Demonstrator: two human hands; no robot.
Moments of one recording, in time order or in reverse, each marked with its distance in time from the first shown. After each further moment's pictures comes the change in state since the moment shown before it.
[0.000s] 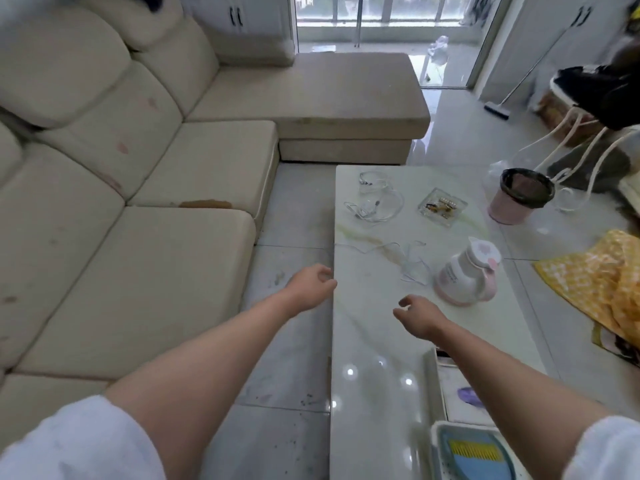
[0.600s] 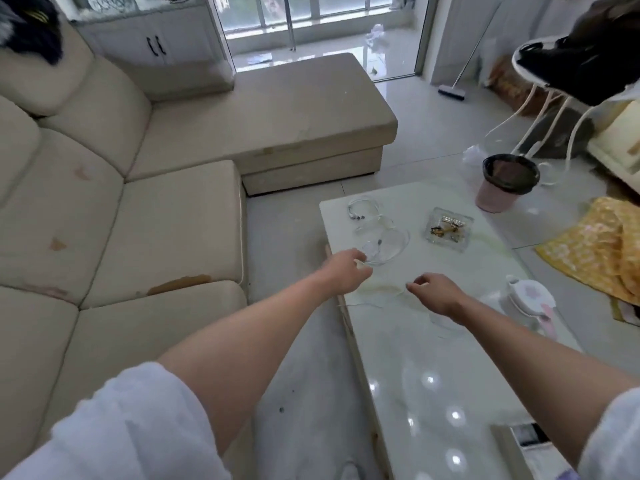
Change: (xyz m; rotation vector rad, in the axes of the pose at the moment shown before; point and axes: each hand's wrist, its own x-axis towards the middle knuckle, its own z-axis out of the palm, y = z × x) left_hand 0.242 0.104 -0.117 0.239 -0.210 0.197; right_hand 0.193 -0.123 -0.083 0.215 0.195 0.120
